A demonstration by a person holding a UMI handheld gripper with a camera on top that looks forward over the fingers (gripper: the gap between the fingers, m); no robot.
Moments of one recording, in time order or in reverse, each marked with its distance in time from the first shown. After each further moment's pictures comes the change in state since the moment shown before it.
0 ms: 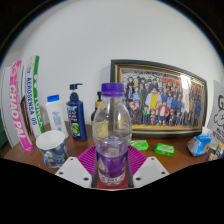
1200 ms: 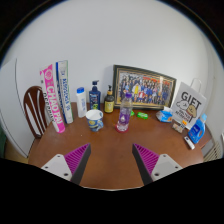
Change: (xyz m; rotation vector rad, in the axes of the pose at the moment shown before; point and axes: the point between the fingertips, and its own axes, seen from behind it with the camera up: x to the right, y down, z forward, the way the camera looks) arm -0.138 -0.019 -0.307 -0.310 0.262 0.042
